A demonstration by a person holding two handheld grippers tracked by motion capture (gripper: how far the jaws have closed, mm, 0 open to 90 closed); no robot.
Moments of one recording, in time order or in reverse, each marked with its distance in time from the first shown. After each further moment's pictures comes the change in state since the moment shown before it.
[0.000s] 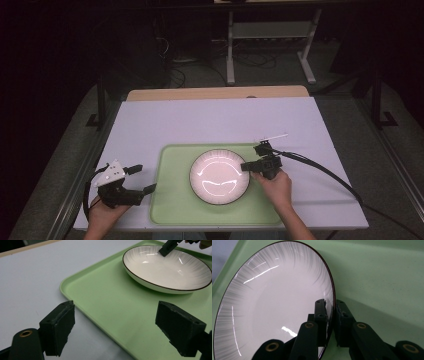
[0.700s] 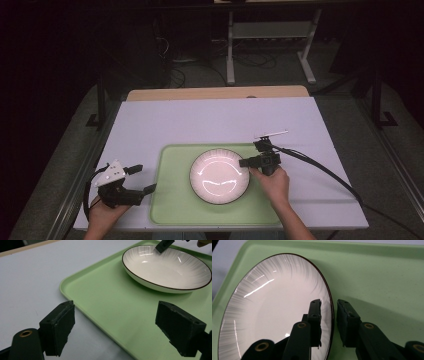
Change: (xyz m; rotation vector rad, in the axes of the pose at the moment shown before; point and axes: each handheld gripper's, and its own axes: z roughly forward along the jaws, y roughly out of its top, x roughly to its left) left arm 0.000 0.000 0.000 -0.001 -0.001 -0.001; right arm -0.001 0.010 0.001 -0.016 -0.009 0.063
